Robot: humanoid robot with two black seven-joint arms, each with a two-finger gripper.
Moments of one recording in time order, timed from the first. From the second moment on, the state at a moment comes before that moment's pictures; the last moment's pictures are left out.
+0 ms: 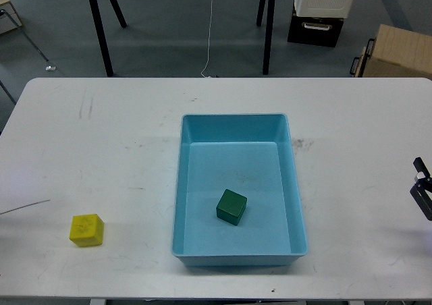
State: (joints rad) left arm 0.05 0.37 -1.85 -1.55 -0.20 -0.49 0.10; right arm -0.45 -0.41 1.56 1.59 0.46 0.49 -0.08
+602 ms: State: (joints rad) left arm -0.67 1.15 -1.05 -1.64 0.10 -0.49 0.17; right arm -0.45 -0.37 1.54 1.59 0.46 0.49 -0.08
